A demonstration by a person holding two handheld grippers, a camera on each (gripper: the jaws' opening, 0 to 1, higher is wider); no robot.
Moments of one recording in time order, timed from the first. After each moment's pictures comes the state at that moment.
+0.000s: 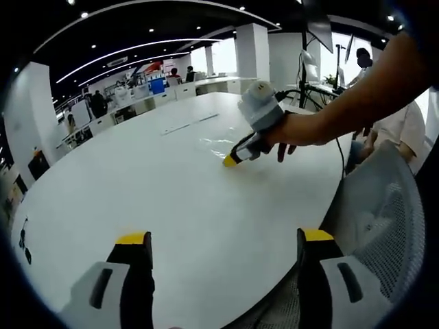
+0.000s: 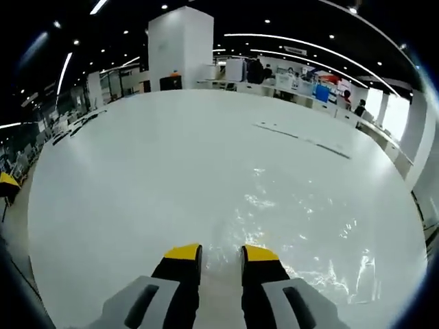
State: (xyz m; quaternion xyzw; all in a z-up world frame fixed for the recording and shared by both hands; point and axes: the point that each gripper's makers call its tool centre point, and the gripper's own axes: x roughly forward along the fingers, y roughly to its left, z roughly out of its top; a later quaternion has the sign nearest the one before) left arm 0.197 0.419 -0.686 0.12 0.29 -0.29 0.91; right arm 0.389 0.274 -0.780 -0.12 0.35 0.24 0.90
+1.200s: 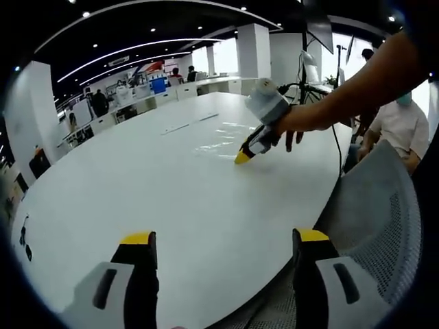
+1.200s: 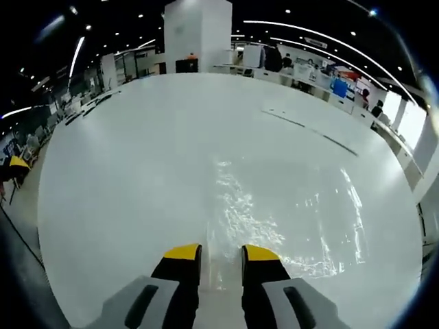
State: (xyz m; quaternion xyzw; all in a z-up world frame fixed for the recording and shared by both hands) left arm 0.186 0.419 -0.683 0.12 0.29 -0.28 0.91; right arm 0.363 0.243 -0.780 -0.13 0.40 0.28 0.86
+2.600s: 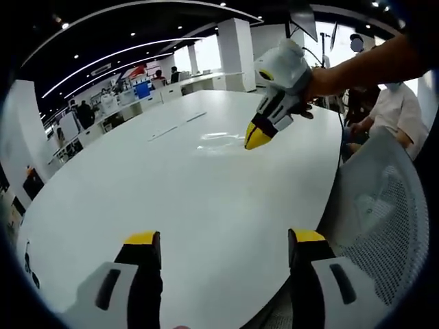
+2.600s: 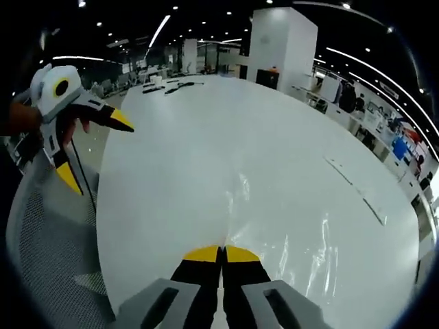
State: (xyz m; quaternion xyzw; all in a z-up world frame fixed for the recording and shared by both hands) left arm 0.204 0.403 -0.684 0.16 0.29 -0.33 0.89; right arm 0.301 0.270 -0.715 -0.24 0.32 0.50 0.77
